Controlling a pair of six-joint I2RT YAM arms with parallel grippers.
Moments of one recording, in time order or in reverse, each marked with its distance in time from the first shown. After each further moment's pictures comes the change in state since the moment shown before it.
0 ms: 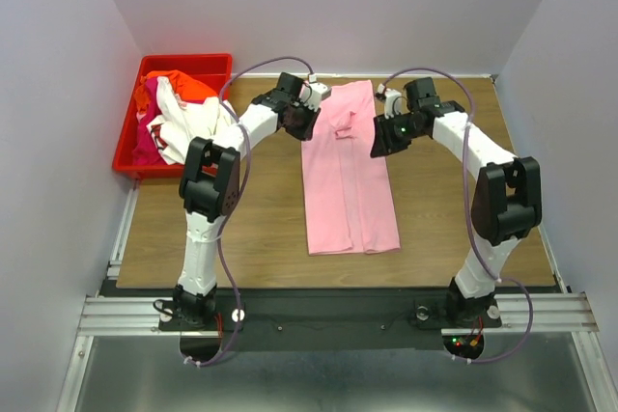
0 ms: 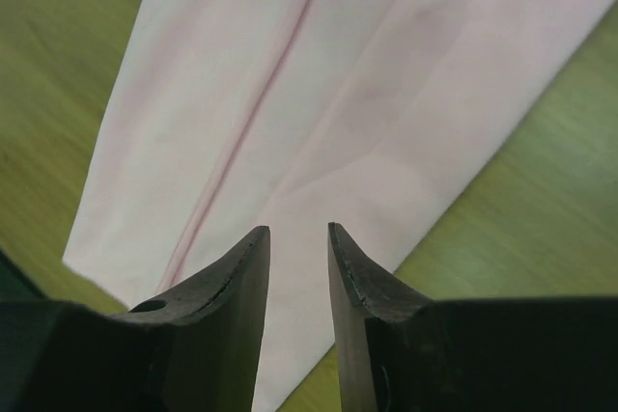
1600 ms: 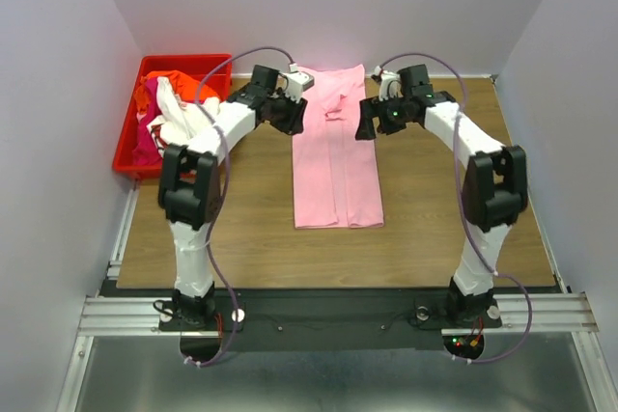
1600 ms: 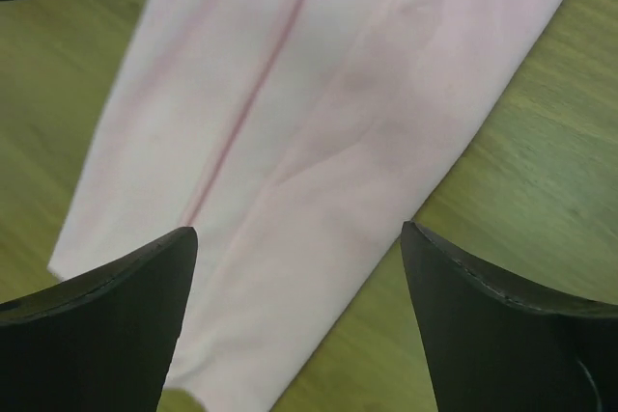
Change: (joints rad) left arm 0.093 -0.126 -0.084 0.027 0.137 0.049; right arm 0.003 0.174 0.185 0.133 0.056 0.084
